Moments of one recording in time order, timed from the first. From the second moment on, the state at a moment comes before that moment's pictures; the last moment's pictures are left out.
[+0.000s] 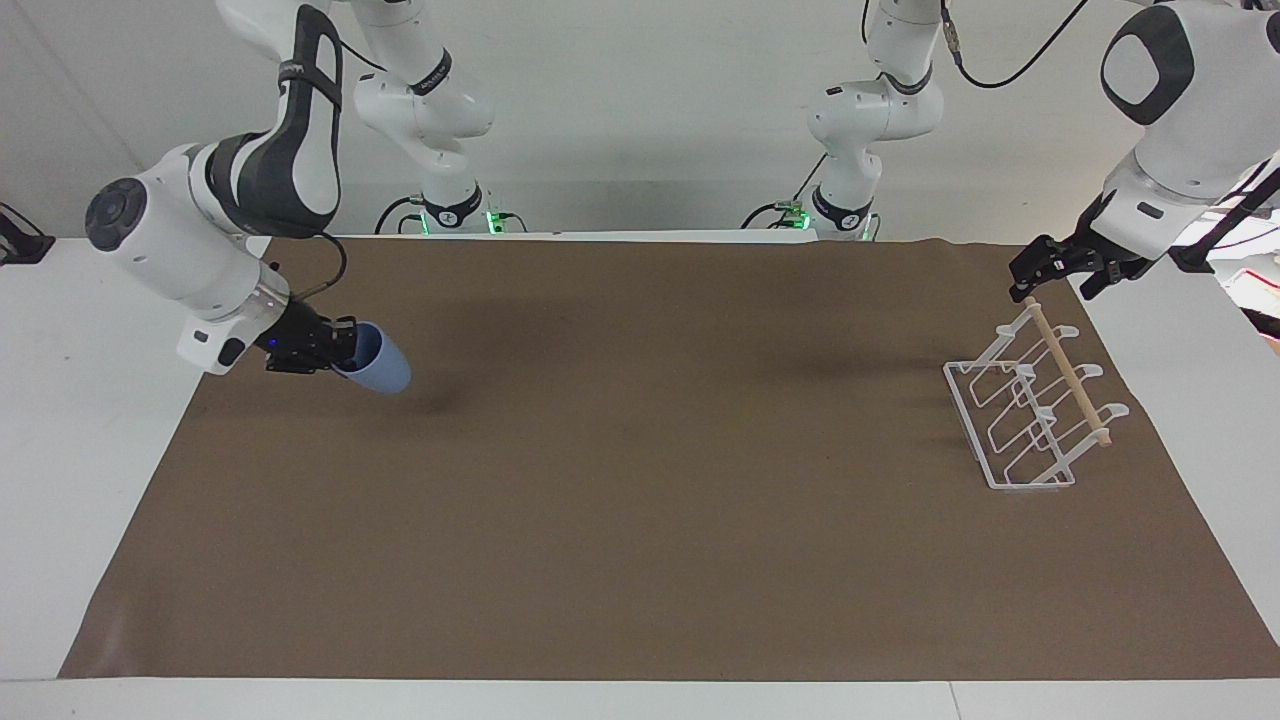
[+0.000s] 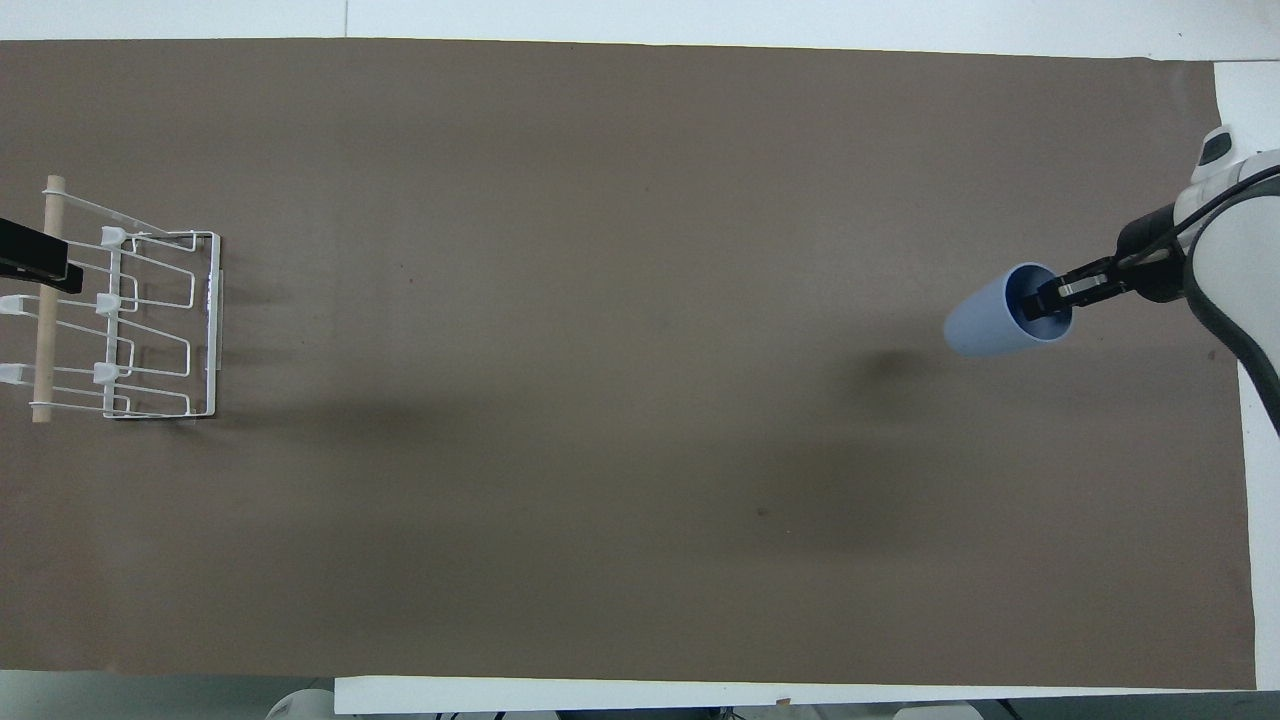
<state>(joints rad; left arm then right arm) 0.02 0.01 -0.04 -1.62 0.00 1.54 -0.01 -0.11 0.11 0.01 -1.83 0.38 1.73 -0.49</state>
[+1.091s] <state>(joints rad) -0.07 0.01 -0.07 -1.59 -0.52 1.54 -1.35 0.42 0.12 0.13 -1.87 1.13 2.33 0.20</state>
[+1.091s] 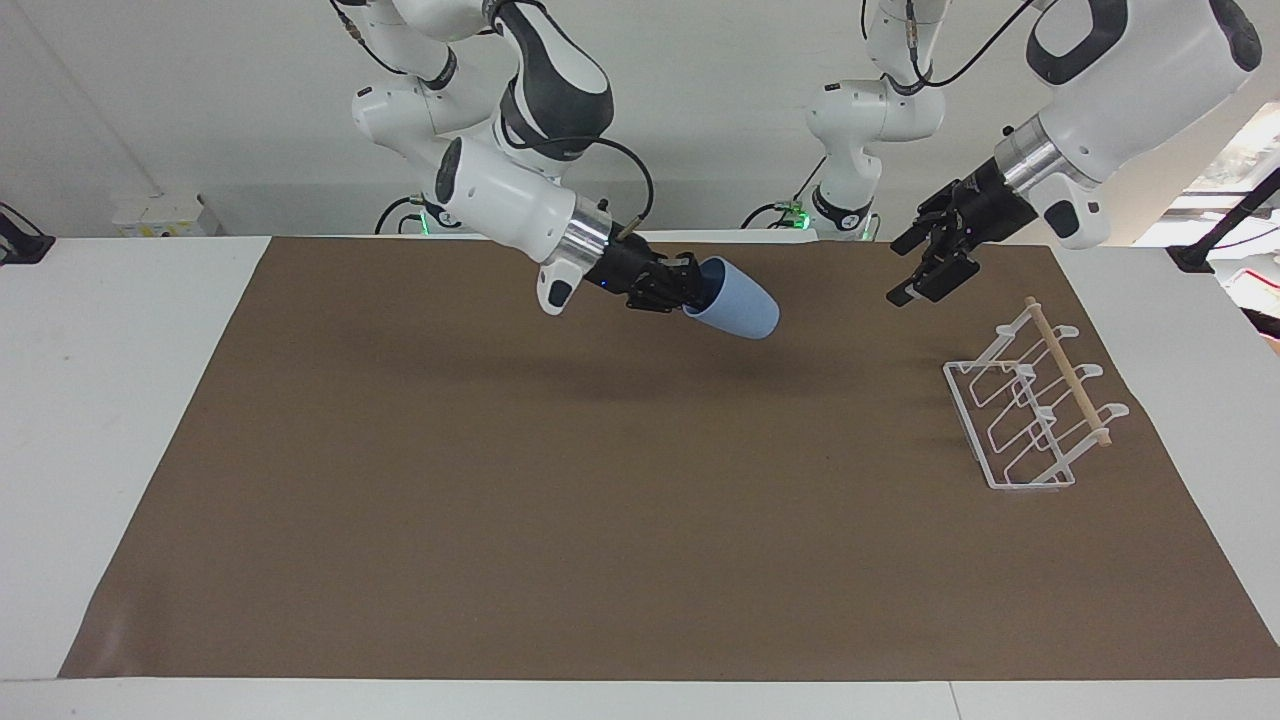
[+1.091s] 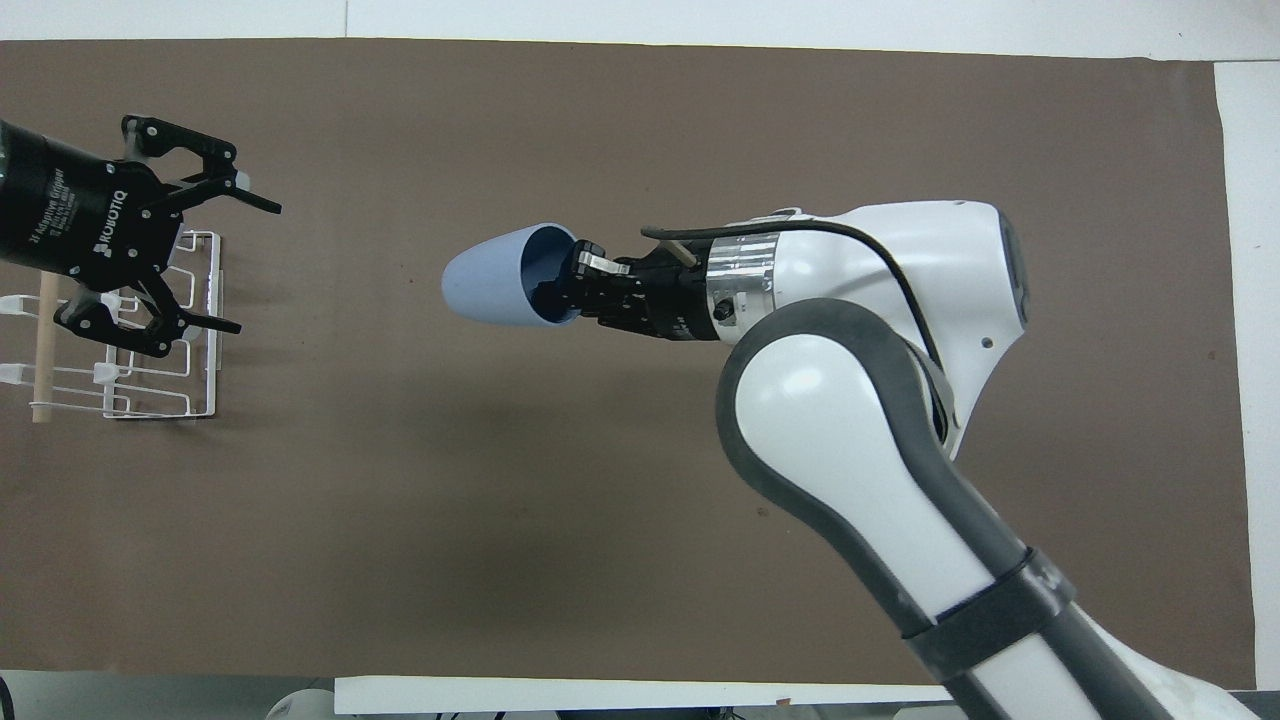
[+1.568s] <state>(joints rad) -0.05 -0.06 -0.08 -1.75 -0.71 1.62 -1.46 0.45 0.12 0.12 -1.88 1.16 2.35 0.21</state>
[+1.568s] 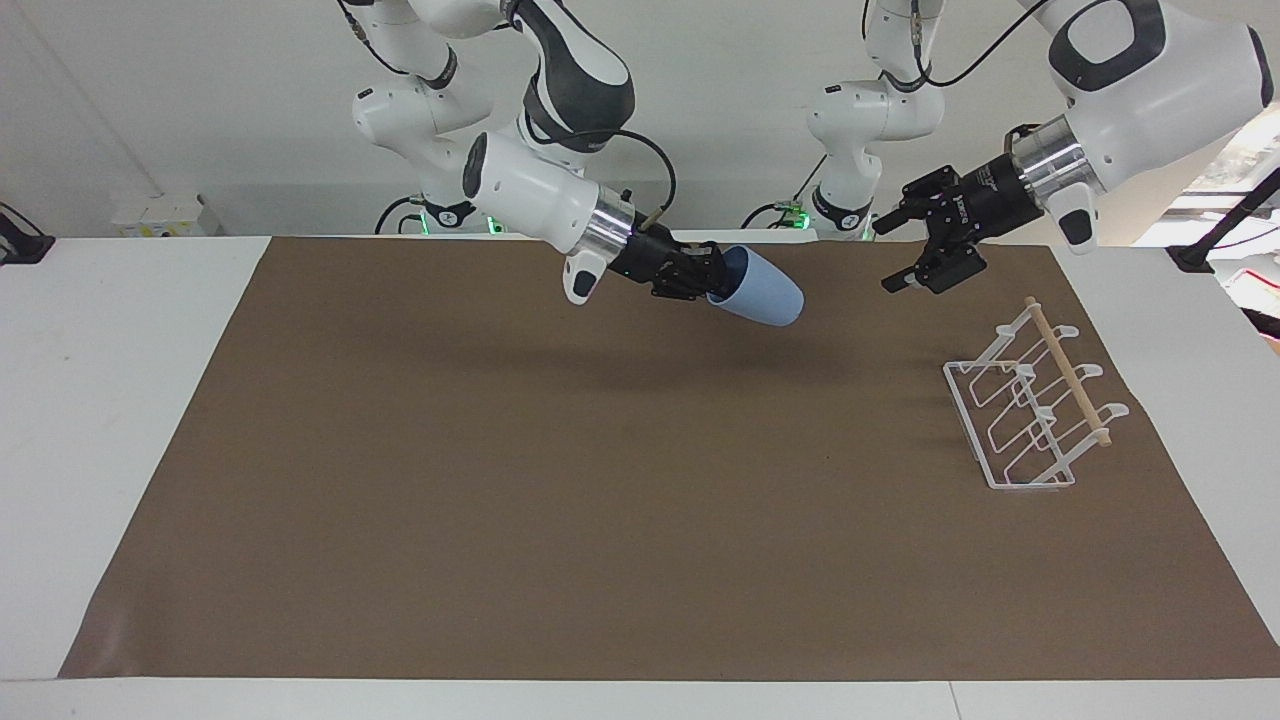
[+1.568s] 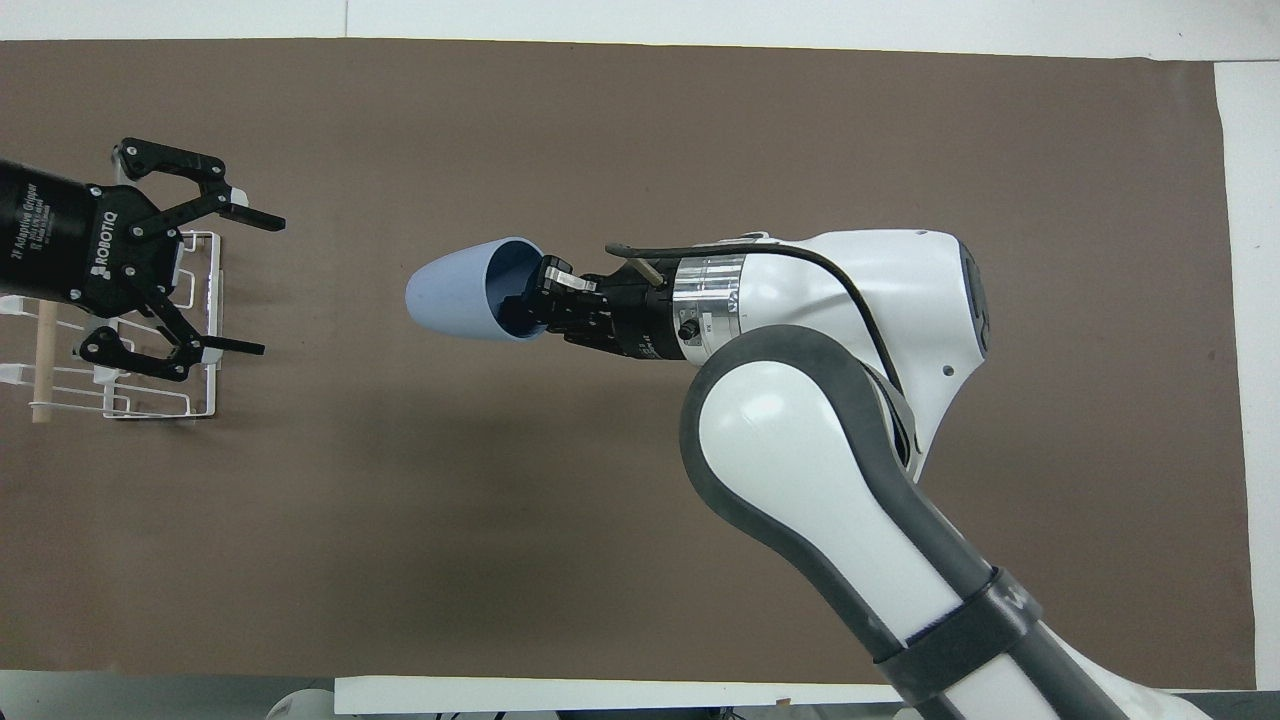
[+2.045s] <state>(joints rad) -0.20 -0.07 -0.09 -1.88 -0.72 1.87 -1.52 0.45 0.12 0.12 -1.88 1.16 2.35 0.21</state>
